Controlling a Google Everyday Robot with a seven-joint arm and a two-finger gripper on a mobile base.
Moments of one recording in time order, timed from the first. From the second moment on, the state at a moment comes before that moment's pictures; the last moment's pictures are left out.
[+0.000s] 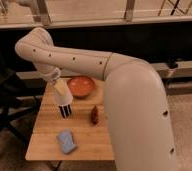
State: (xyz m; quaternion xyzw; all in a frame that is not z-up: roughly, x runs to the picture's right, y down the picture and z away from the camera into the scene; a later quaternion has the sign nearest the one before) arm -0.169 -0.009 0.716 -0.30 -0.06 -0.35 0.89
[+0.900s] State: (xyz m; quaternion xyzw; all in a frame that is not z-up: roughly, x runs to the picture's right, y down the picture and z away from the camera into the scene) arm -0.161 0.005 0.730 -0.32 -0.08 -0.34 0.88
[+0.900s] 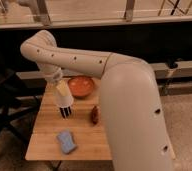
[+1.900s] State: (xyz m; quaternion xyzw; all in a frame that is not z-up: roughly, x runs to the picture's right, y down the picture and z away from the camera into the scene) arm -0.172 0.032 0.746 -0.33 -0.09 -0.34 0.87
